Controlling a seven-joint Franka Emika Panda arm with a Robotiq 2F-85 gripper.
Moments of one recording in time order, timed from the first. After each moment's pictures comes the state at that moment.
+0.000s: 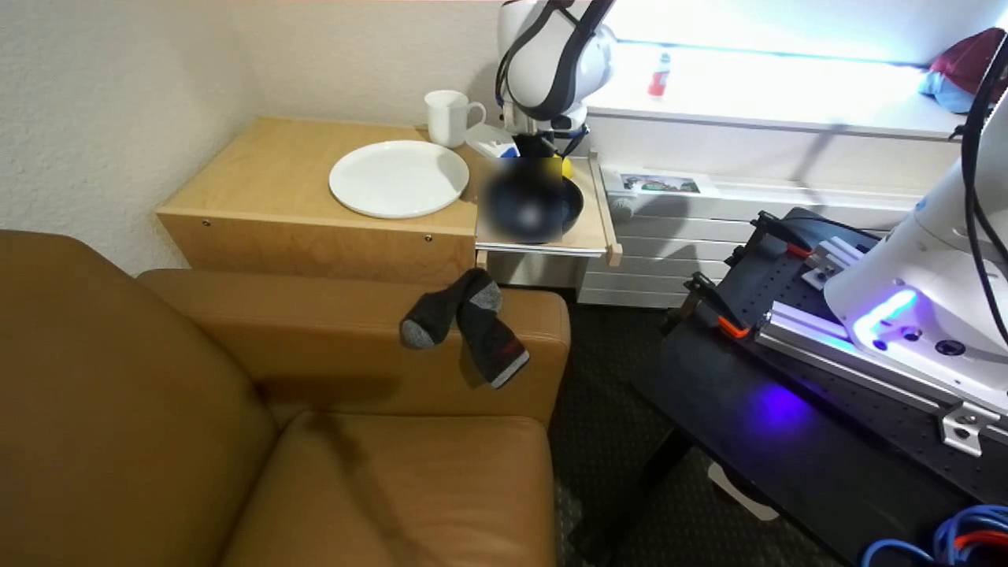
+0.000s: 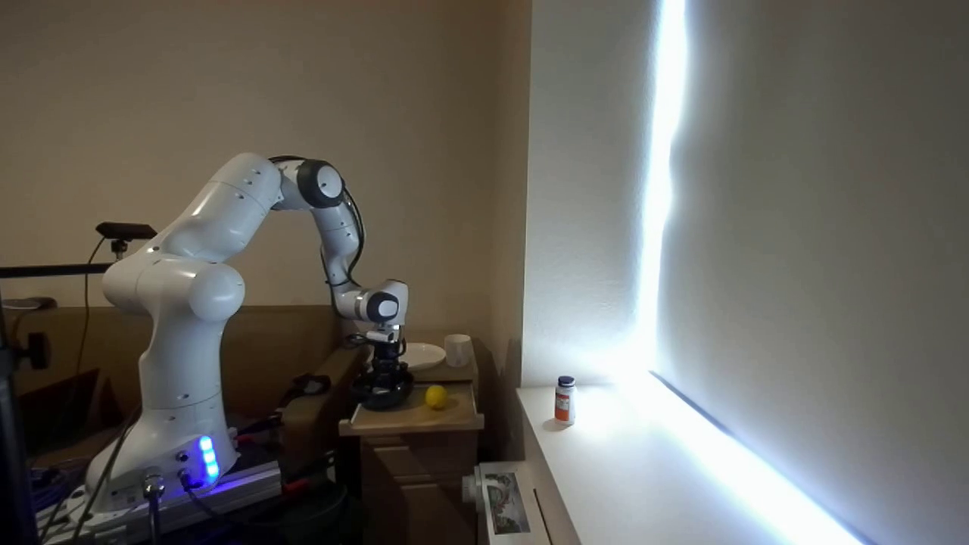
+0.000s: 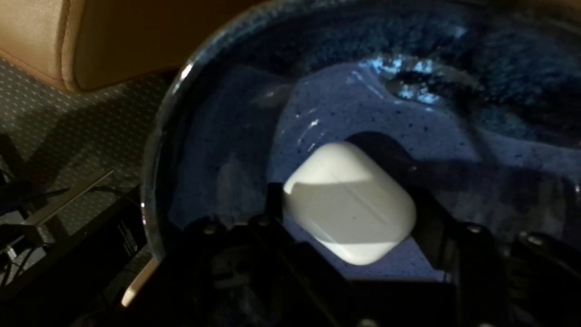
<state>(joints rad) 0.30 0.69 -0.06 -2.04 0.10 2.54 2.03</state>
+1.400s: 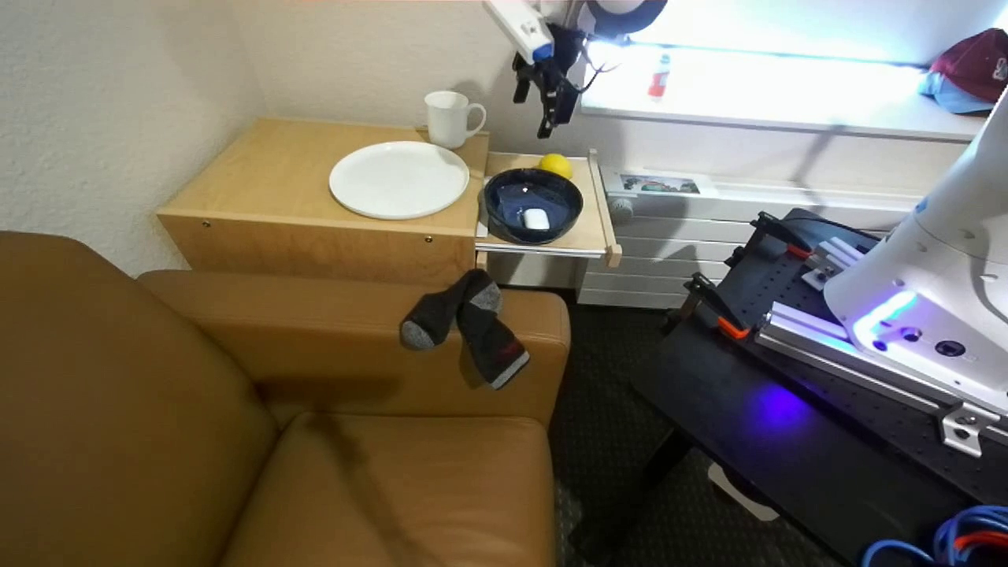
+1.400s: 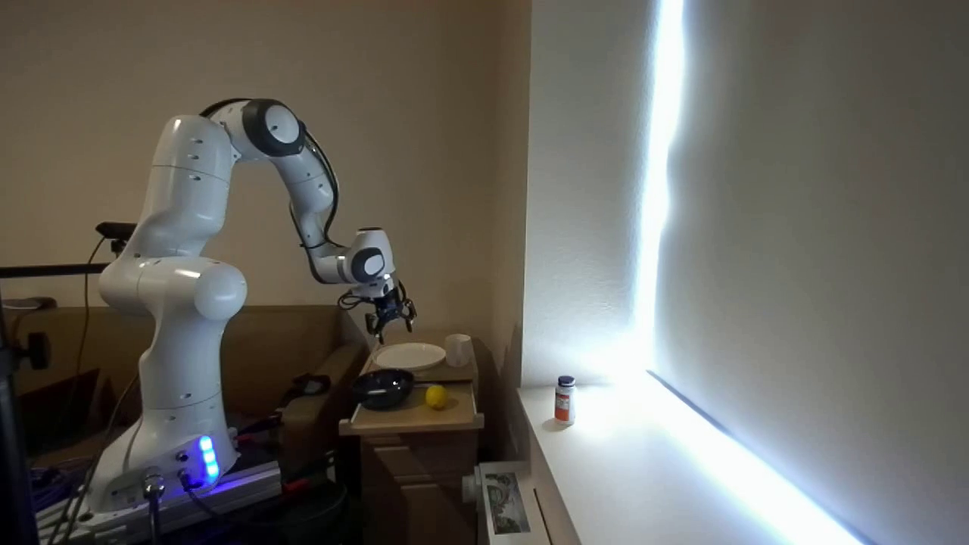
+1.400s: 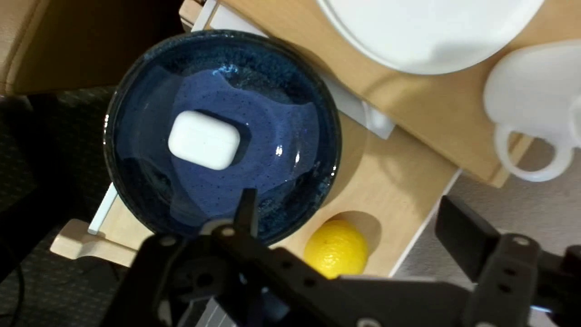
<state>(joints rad) 0.36 0.23 -0.14 -2.38 -0.05 2.90 2.08</state>
